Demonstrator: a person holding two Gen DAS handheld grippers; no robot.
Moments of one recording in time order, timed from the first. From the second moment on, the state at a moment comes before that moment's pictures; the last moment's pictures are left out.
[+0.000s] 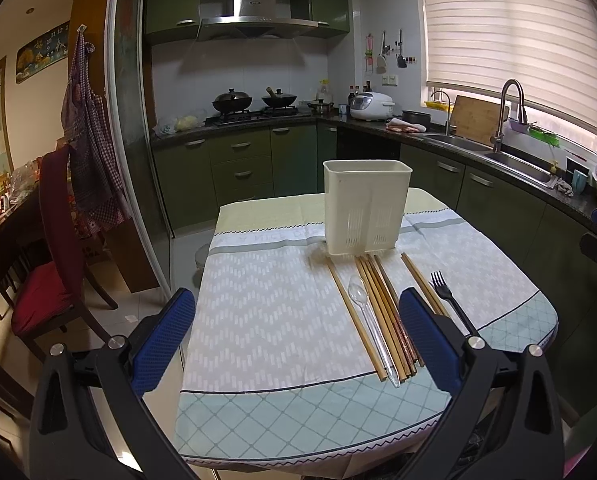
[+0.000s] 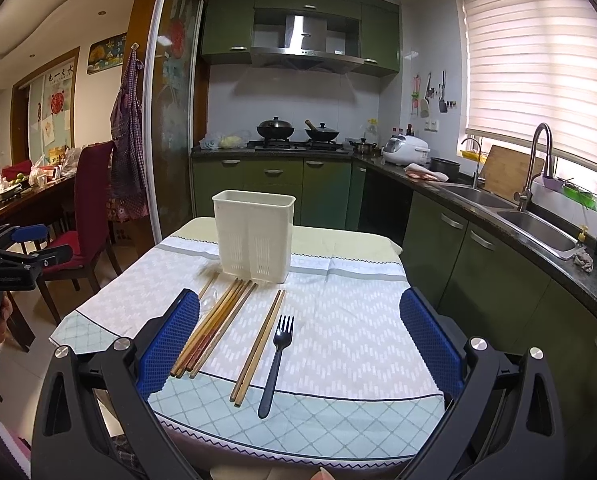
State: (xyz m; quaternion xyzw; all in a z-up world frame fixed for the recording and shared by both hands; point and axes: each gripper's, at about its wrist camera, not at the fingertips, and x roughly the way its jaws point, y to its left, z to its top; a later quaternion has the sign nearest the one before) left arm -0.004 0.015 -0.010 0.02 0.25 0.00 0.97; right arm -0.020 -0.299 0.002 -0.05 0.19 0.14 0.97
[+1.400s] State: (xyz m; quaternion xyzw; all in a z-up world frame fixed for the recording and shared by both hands) left arm 0.209 -0.042 -0.102 0.01 0.49 -0.07 0.87; right arm 0.160 -0.293 -0.056 0.00 0.36 0.17 0.92
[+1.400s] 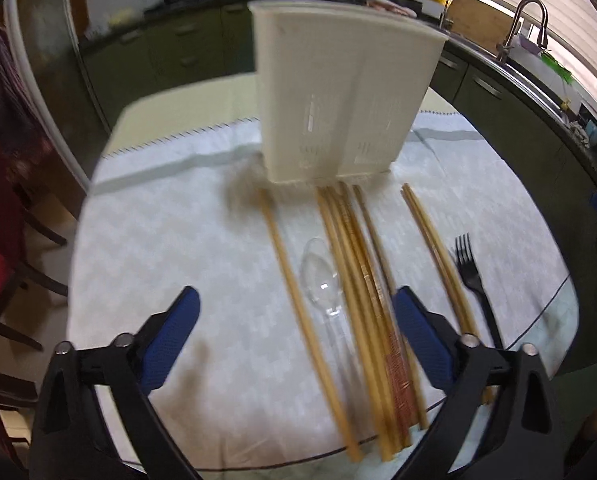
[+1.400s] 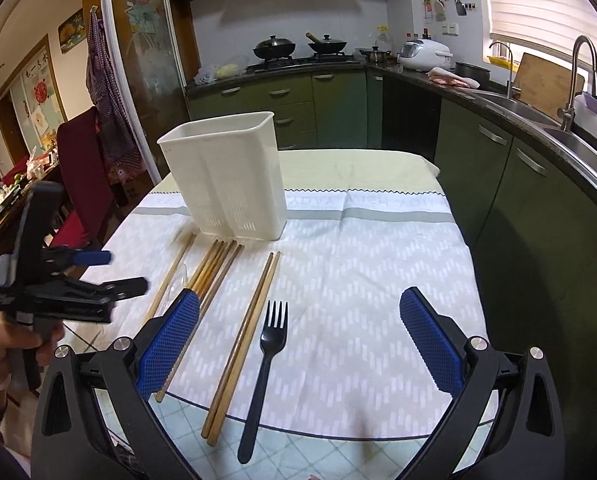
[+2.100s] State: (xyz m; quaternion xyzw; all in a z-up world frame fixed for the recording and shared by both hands) left arm 0.241 -0.079 -0.138 -0.03 0.62 -0.08 0.78; right arm 0.145 -0.312 -0.060 0.03 0.35 0.18 0.92
